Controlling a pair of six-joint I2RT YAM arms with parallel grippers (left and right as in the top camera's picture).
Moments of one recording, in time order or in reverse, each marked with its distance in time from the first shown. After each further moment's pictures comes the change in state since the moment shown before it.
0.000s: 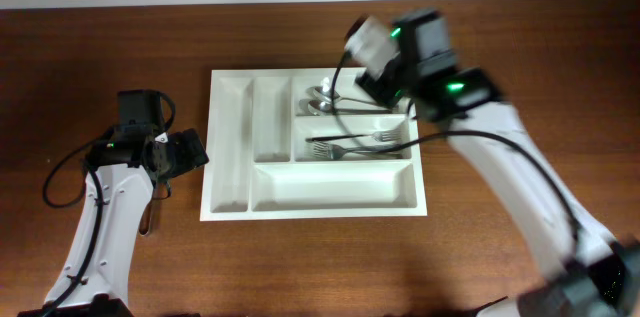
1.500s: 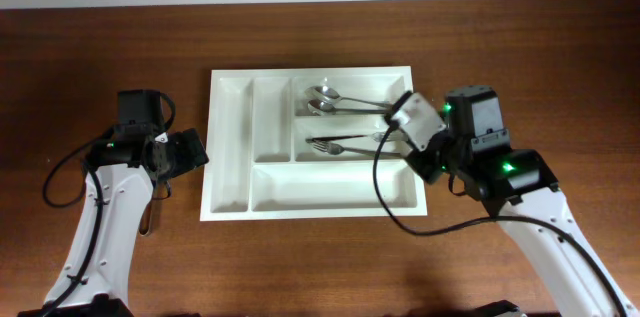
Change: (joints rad) left arm 0.000 0.000 0.000 0.000 0.000 0.000; right arm -0.095 -0.368 -0.517 -0.002 -0.187 -0.117
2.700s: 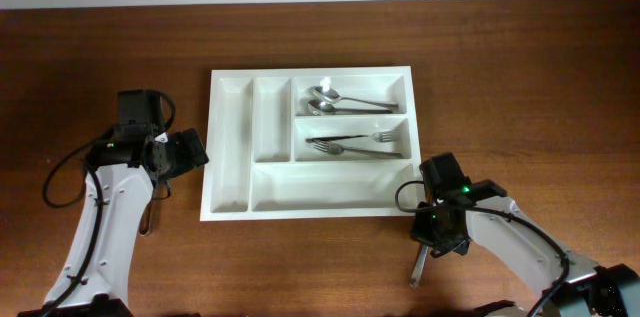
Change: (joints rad) left arm 0.000 0.000 0.000 0.000 0.000 0.000; right arm 0.001 0.151 -0.422 -0.108 0.147 1.302
